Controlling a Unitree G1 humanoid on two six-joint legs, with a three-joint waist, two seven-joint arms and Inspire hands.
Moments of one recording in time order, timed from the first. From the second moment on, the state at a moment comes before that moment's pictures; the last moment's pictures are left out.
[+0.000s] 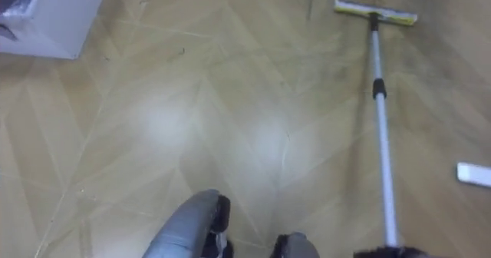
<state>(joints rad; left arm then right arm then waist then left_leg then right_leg) 0.09 0.24 -0.12 1.22 0.16 0.20 0.00 -0.27 -0.48 0.13 1.45 0.31 0.25 0.16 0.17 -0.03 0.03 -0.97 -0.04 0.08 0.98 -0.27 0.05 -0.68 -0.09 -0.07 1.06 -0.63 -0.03</state>
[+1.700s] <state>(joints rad) 0.15 0.21 -0.08 1.24 0.11 0.15 0.08 -0.13 -0.32 0.09 1.45 0.24 0.32 0.00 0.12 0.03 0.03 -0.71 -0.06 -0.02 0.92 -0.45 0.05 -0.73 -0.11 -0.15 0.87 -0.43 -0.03</state>
